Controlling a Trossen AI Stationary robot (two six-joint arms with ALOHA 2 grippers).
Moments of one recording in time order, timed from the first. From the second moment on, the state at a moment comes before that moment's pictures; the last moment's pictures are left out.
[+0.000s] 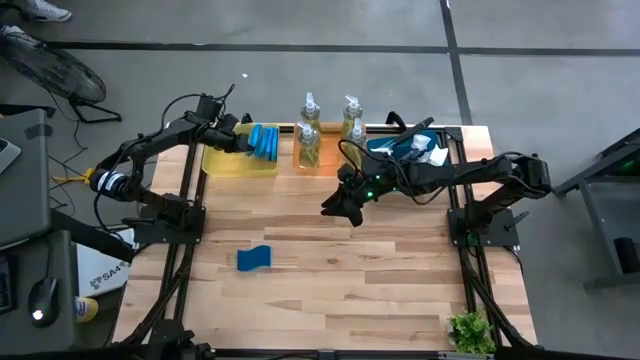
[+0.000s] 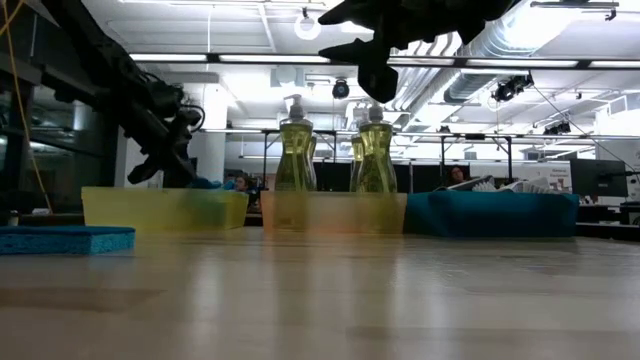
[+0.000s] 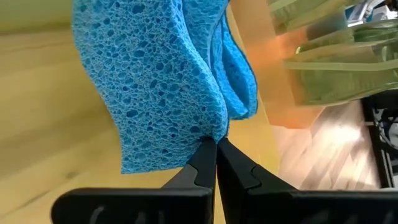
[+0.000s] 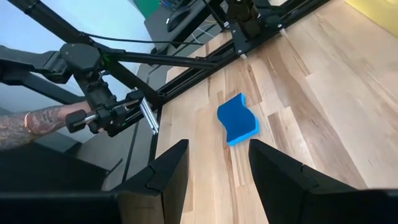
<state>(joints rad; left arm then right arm) 1.21 1.36 0.73 -0.38 0.65 -0.21 -0.11 1.50 1.01 0.13 -0.41 0.59</state>
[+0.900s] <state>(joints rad) 1.20 1.39 0.74 -0.35 0.61 -0.22 -0.11 1.50 1.01 0.13 -0.39 0.59</state>
